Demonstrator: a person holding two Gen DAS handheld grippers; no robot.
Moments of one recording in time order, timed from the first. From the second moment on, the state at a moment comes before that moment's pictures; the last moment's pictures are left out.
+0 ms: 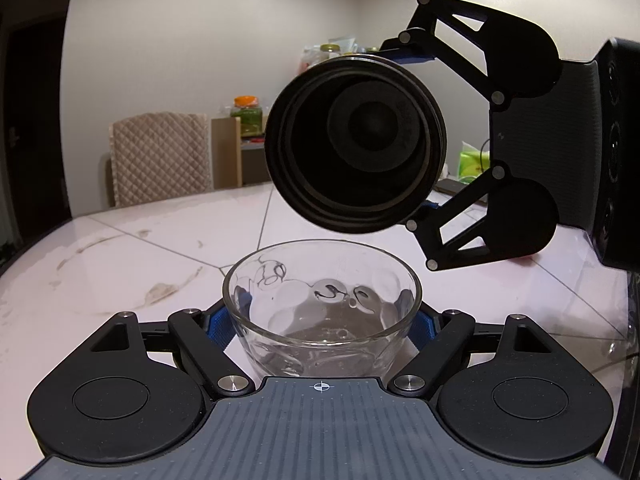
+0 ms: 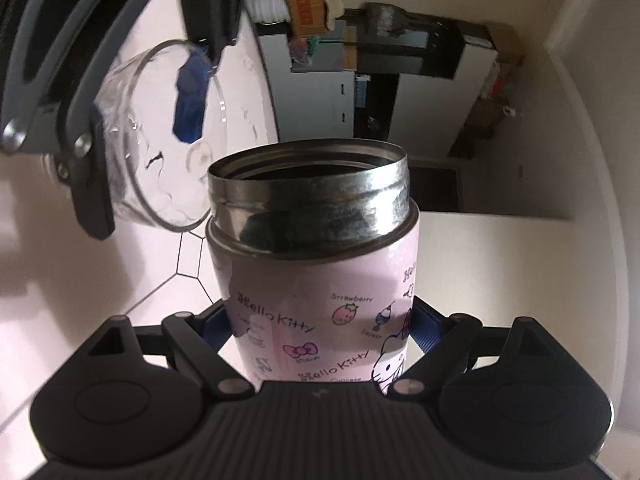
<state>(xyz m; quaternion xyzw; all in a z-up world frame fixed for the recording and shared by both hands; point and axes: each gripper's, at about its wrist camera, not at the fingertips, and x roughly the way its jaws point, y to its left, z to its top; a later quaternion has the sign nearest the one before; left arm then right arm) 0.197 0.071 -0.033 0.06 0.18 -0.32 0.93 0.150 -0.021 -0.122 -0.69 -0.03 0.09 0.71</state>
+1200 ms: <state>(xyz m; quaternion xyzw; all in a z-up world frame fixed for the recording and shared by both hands) 0.198 0.071 -0.033 0.06 0.18 -0.31 0.93 0.144 -0.049 -0.072 -0.60 0.02 0.12 0.79</state>
